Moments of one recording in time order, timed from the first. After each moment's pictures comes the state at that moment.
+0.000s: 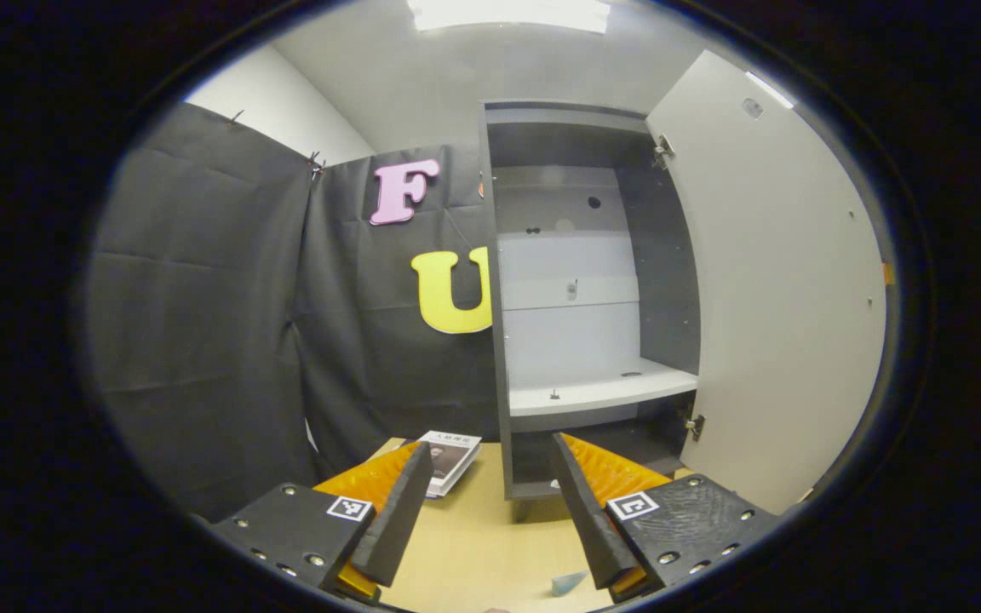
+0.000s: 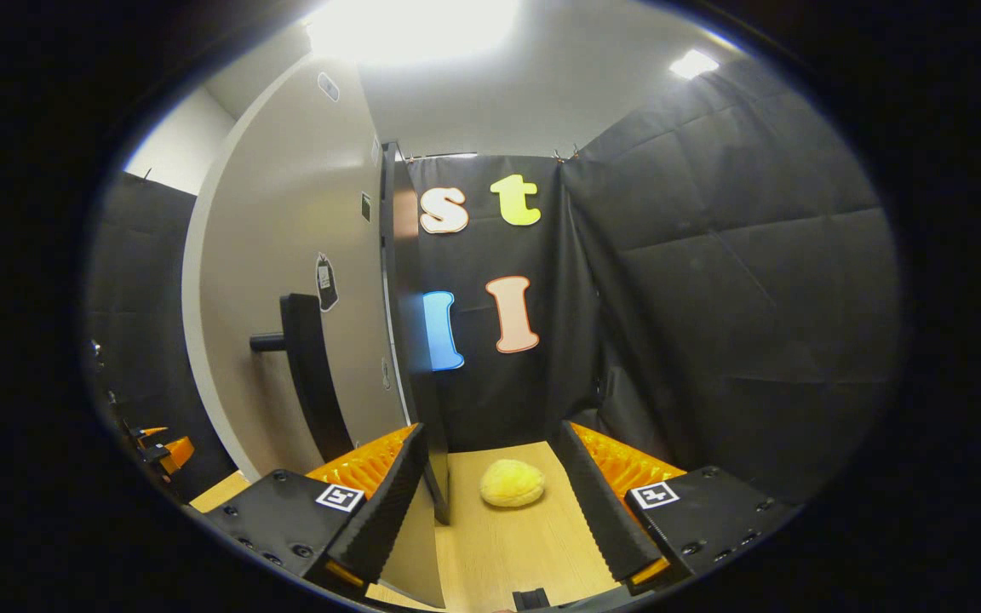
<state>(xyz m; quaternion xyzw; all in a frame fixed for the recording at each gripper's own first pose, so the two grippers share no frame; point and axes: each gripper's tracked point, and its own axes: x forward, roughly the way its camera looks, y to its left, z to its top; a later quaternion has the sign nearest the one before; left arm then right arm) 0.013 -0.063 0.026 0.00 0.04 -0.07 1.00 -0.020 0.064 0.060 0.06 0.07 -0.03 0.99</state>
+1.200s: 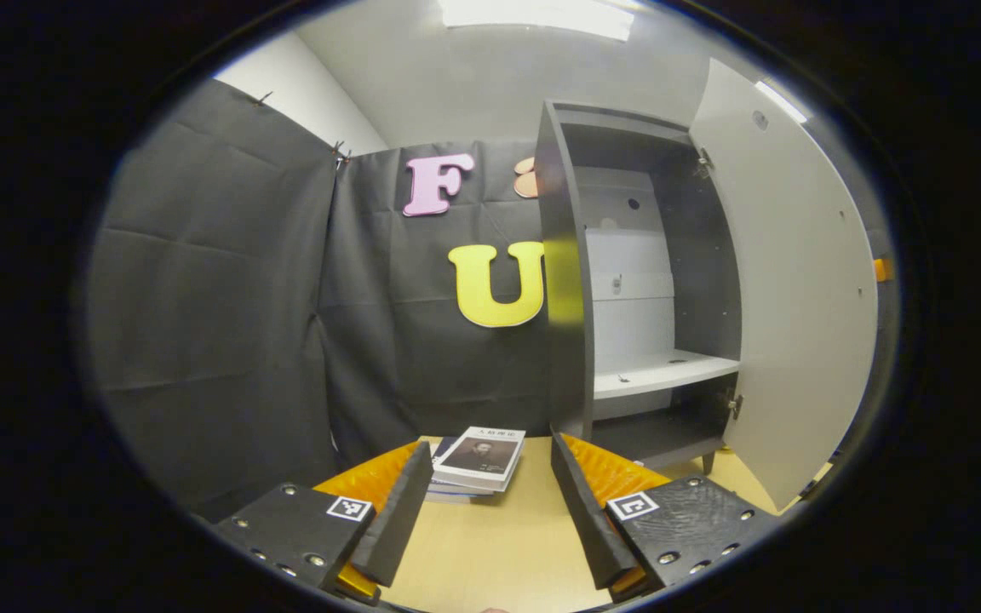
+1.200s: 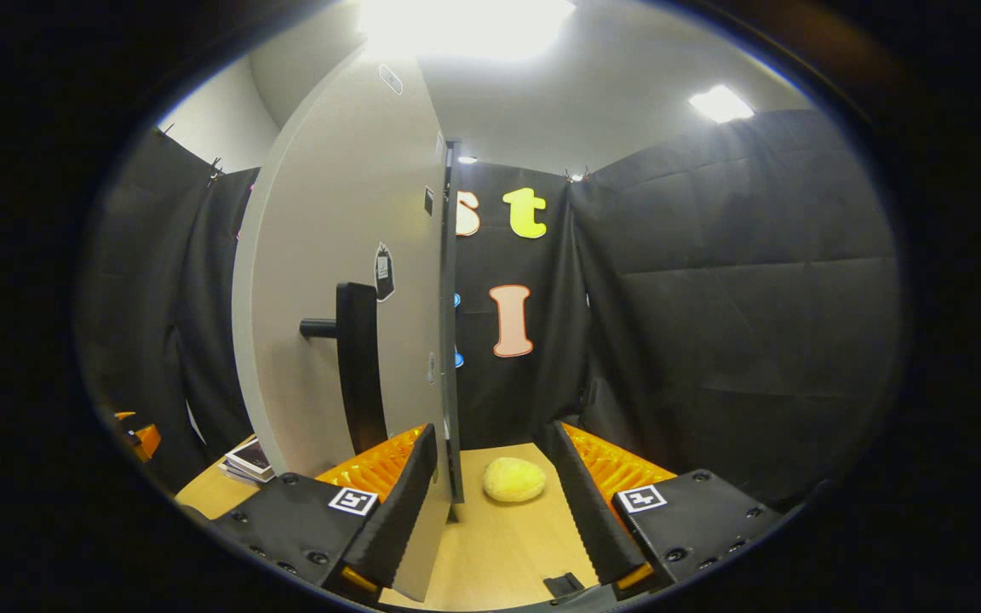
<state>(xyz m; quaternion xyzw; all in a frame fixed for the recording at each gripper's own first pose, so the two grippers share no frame) 0.027 0.072 -0.007 -0.01 0.04 -0.07 1.00 -0.044 0.188 0.074 0.01 0.06 -0.08 1.00</state>
